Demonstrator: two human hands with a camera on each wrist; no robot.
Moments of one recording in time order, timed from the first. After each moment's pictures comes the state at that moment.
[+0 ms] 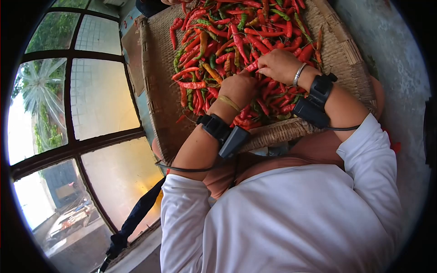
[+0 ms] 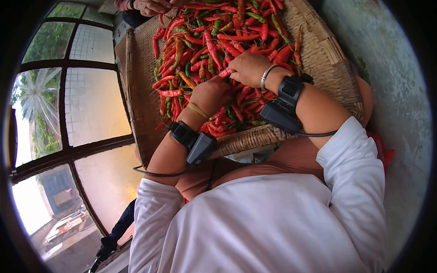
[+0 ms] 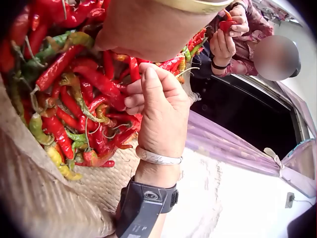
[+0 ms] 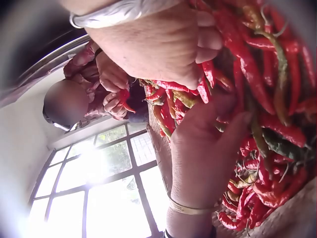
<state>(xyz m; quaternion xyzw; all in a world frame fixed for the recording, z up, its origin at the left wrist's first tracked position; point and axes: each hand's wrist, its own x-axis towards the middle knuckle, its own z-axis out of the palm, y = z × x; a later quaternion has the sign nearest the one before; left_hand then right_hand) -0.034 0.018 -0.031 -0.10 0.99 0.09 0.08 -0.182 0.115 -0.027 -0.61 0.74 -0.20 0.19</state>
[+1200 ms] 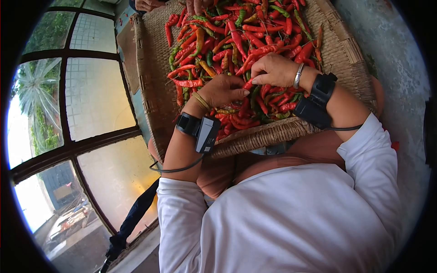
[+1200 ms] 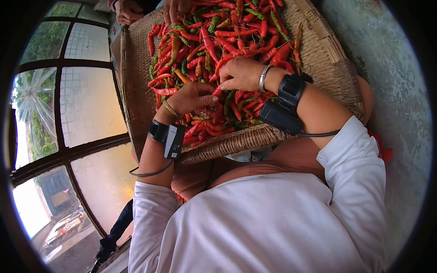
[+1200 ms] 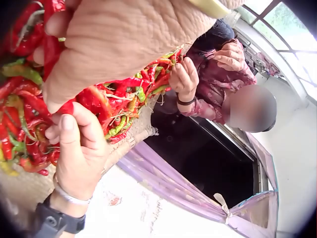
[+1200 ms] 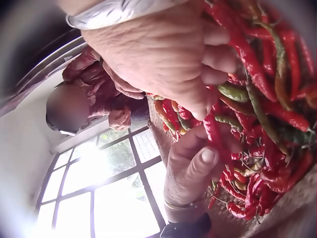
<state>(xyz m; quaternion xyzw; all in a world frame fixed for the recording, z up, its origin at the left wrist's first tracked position) -0.015 -0.018 -0.004 -0.19 0.76 0.58 0.24 -0.174 0.114 -0.016 -0.64 0.64 -0.26 0.33</state>
